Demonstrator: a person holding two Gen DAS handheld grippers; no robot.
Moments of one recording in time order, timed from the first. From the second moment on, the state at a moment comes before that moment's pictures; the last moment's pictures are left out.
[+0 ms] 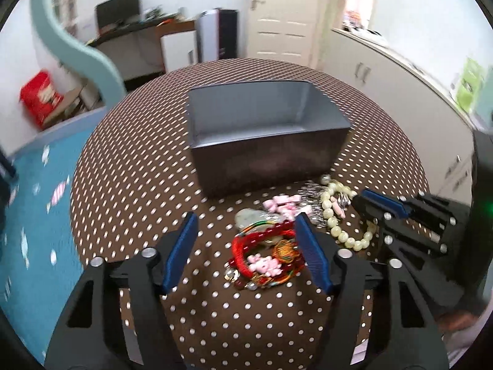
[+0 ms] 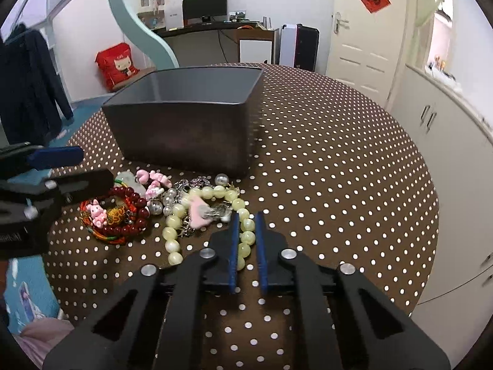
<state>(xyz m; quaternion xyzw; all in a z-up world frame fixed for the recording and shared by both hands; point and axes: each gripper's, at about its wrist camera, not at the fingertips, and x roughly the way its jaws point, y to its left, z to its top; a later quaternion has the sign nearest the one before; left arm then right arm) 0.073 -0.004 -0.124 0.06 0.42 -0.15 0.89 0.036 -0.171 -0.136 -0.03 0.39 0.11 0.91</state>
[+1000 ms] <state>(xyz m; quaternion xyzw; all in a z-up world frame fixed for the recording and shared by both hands) 0.109 -0.003 -0.118 0.09 0.45 -0.24 0.86 0.016 -0.208 -0.101 0.03 0.34 0.12 0.93</state>
